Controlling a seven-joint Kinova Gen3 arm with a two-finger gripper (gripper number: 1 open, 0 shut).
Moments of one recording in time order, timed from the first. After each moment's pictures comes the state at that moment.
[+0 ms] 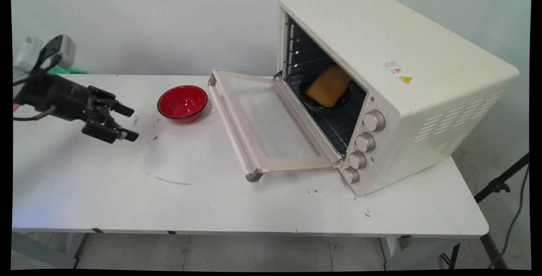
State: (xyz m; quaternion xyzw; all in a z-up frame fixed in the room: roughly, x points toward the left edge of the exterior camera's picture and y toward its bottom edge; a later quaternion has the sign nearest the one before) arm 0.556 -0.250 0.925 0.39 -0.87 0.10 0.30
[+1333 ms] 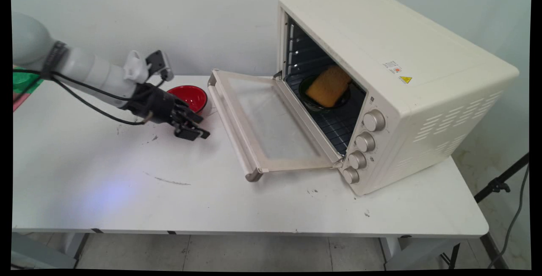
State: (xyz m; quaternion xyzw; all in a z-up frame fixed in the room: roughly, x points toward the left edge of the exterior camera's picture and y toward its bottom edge) arm 0.442 -0.344 0.864 0.37 -0.88 0.11 0.28
